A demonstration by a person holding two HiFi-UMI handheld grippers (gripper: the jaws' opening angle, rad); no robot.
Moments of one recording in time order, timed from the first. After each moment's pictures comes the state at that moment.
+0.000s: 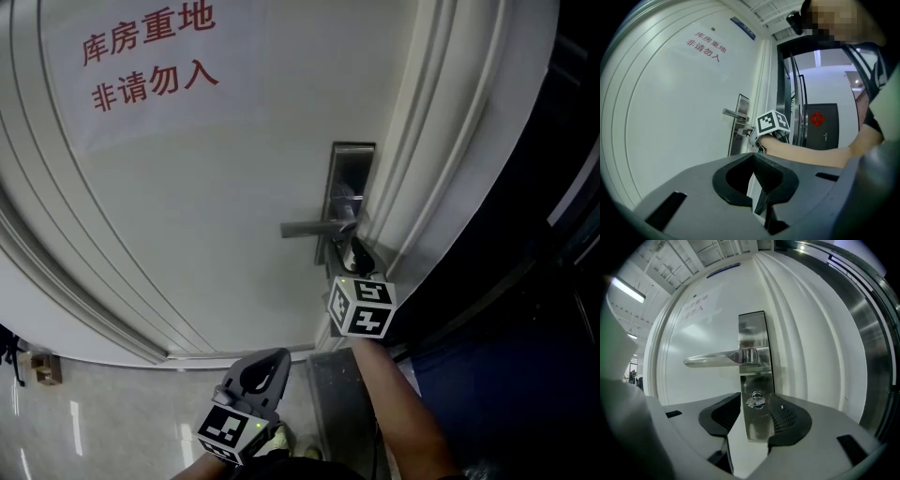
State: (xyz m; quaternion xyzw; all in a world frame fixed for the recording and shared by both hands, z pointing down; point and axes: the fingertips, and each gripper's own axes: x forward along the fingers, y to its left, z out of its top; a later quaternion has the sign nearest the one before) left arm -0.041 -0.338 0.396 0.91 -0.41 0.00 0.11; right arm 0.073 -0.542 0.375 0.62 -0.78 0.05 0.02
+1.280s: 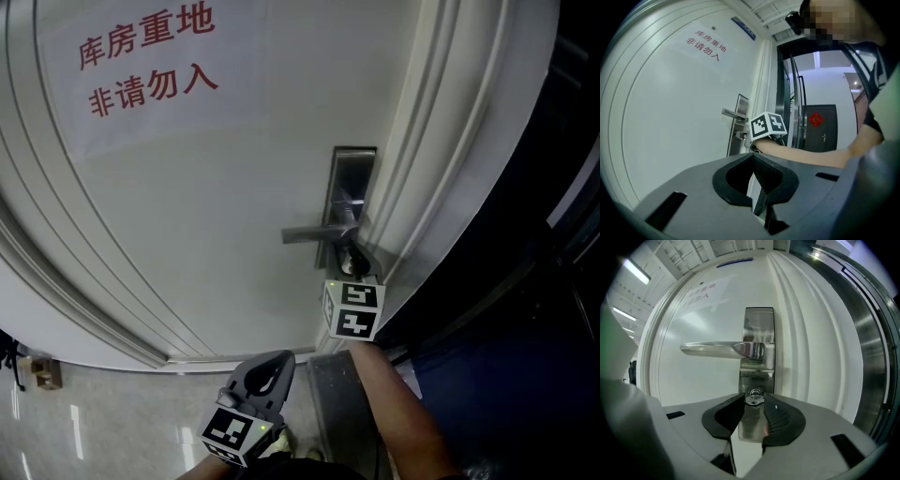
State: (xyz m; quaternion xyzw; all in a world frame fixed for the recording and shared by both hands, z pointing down) left arm -0.037 -0.343 0.395 0.91 -0.40 -0.01 0.11; right arm 0.072 -0.550 0.380 0.65 -0.76 0.01 0.07
